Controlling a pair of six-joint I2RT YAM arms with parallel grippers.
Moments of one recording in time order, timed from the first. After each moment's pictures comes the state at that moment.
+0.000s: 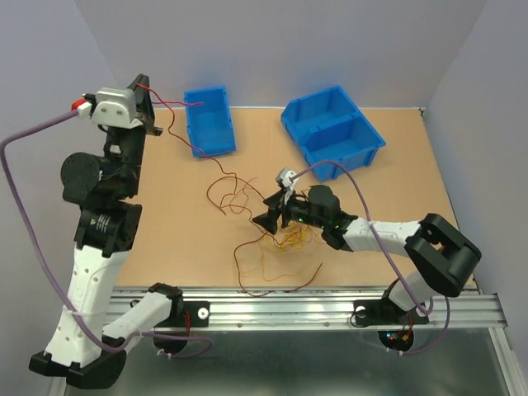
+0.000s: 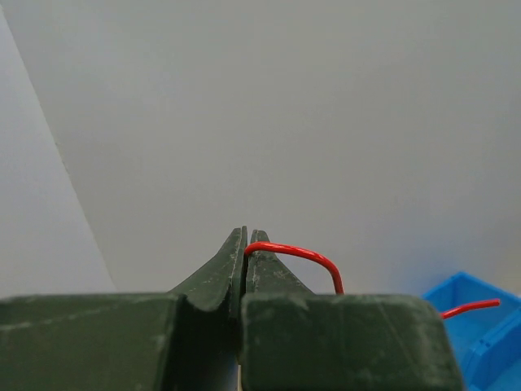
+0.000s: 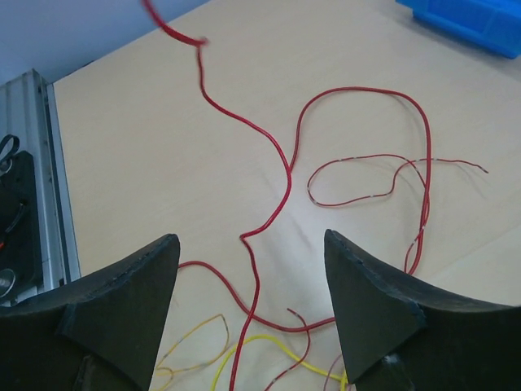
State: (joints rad) left arm -0.31 0.90 1.34 0.08 -0.12 0.20; right arm 0.82 1.49 0.65 0.71 -0.34 0.16
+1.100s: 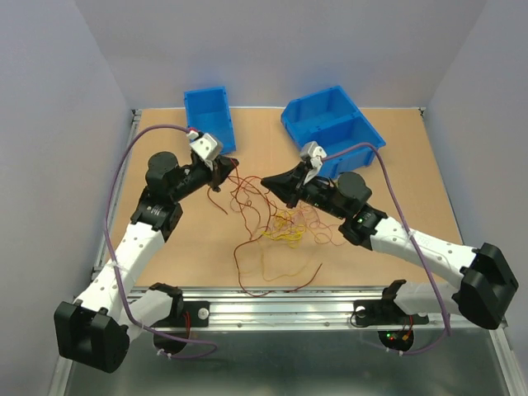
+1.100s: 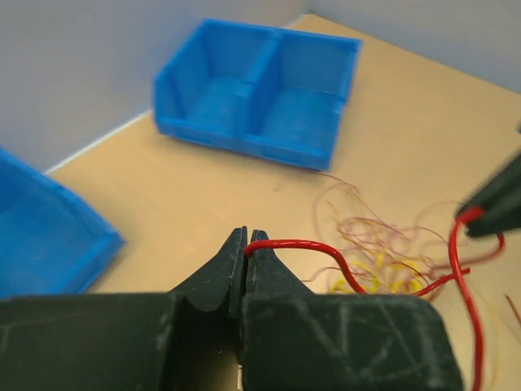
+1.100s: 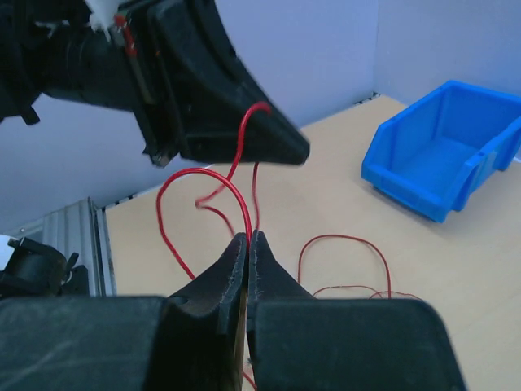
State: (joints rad) left arm -0.31 0.99 0.84 0.11 0.50 0.06; right arm 0.83 1.25 0.81 0.59 -0.28 0.18
